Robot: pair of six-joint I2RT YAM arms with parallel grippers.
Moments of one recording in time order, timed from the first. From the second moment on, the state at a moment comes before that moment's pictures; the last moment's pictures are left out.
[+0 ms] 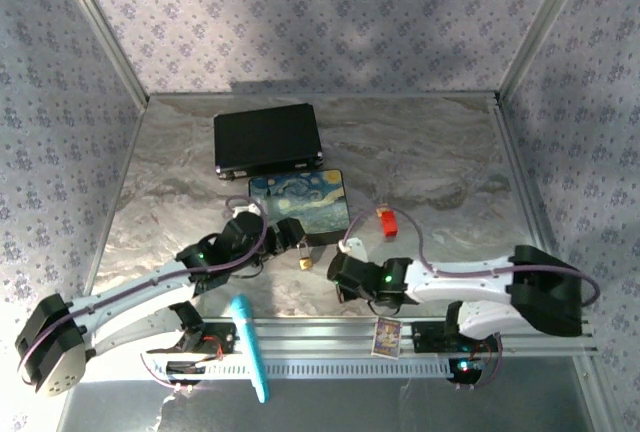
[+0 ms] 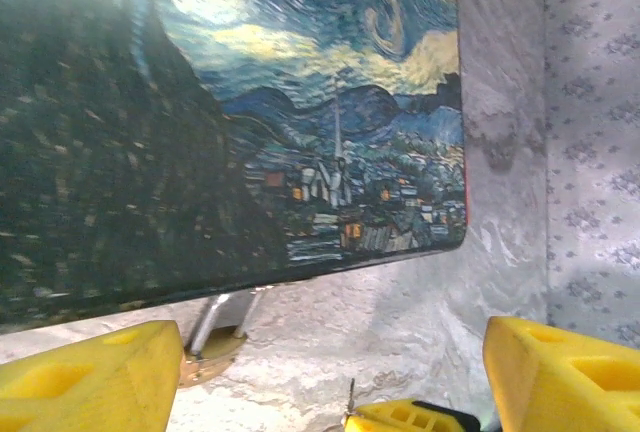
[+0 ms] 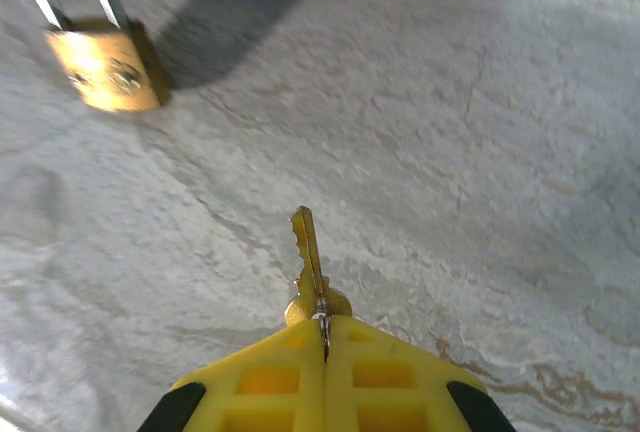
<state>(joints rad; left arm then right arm) -0.90 0.95 0.47 -0.12 -0.04 -1.19 1.23 1.27 0.58 -0.36 0.24 0.85</state>
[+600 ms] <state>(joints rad) -1.01 1.15 0.54 0.08 0.01 -1.23 1.05 1.04 0.59 -0.30 -0.03 0.50</state>
